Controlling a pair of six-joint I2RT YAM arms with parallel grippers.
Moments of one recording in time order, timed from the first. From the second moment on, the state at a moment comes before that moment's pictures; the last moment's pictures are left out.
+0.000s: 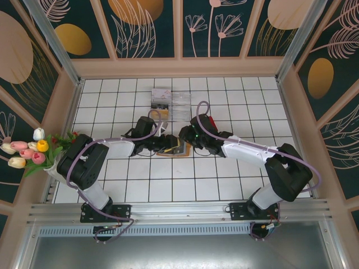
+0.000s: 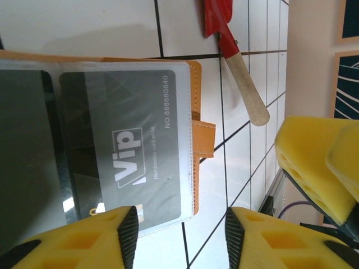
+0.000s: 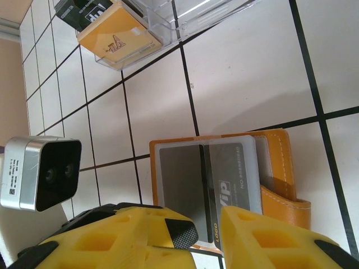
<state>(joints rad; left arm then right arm) -0.52 1.70 0.74 0.21 0.70 -0.84 0.77 1.51 0.87 -0.09 -0.02 1.10</state>
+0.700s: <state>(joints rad) -0.52 1.77 0.78 0.14 0.60 -0.86 0.77 1.68 0.90 -0.11 -0.08 1.13</state>
